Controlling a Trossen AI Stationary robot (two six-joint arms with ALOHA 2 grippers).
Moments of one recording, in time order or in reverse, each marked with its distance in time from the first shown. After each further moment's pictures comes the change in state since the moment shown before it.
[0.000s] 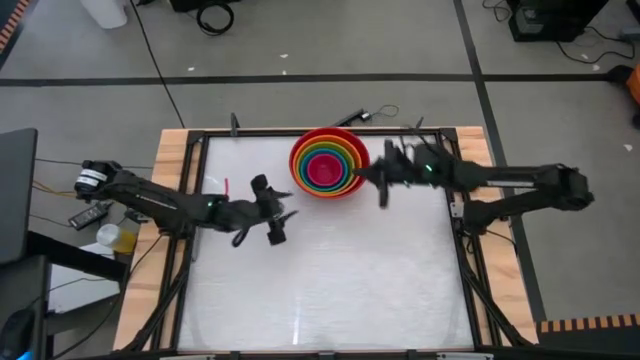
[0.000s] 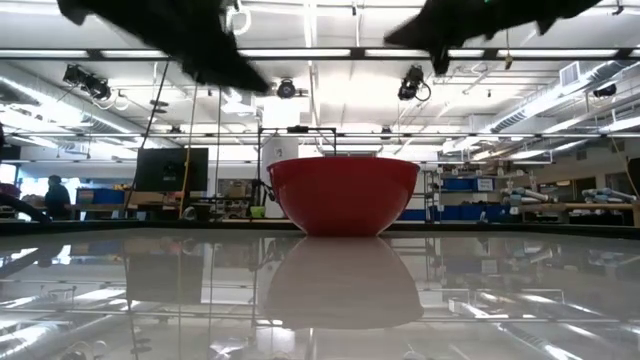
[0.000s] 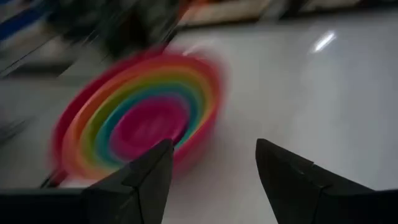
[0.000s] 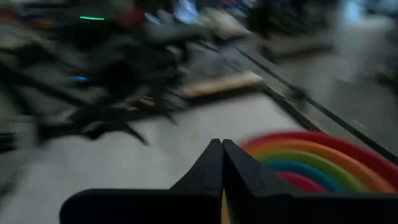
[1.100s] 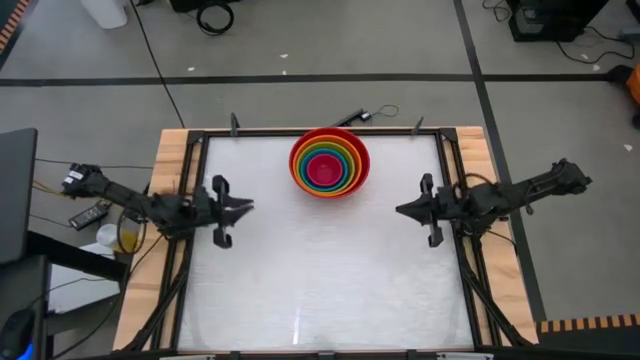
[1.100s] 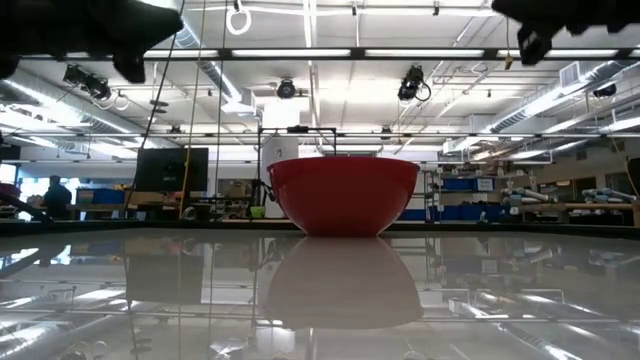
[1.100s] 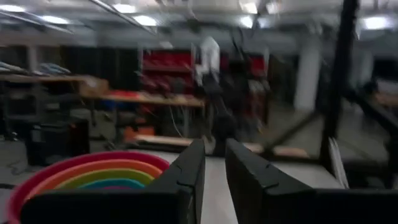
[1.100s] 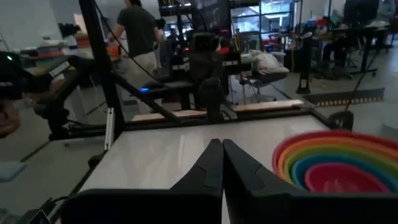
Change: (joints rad) left arm -0.157 -0.723 -0.530 0.525 0.119 0.069; right arm 0.524 -0.602 -0.372 -0.047 0.373 -0.018
